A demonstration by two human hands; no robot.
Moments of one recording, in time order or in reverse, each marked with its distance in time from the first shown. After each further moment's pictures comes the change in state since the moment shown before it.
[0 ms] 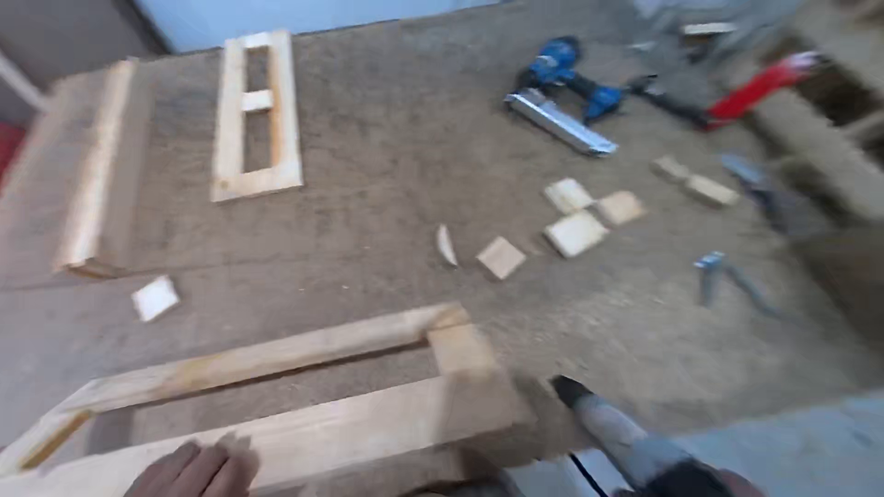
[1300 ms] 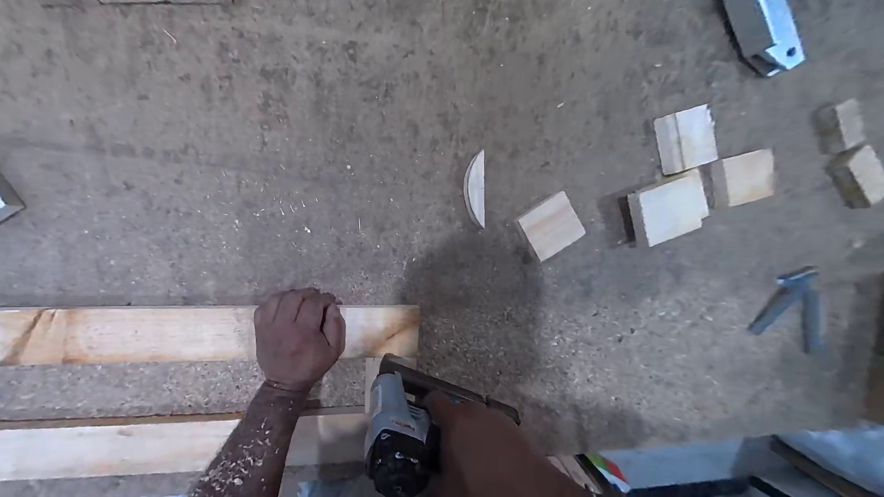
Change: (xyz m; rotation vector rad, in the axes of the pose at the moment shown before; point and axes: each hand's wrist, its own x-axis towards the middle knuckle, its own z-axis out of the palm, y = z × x) left_hand 0.197 0.054 0.215 -0.225 0.385 -0.574; right_hand 0.200 -0.131 0.101 -0.525 -0.913 0.128
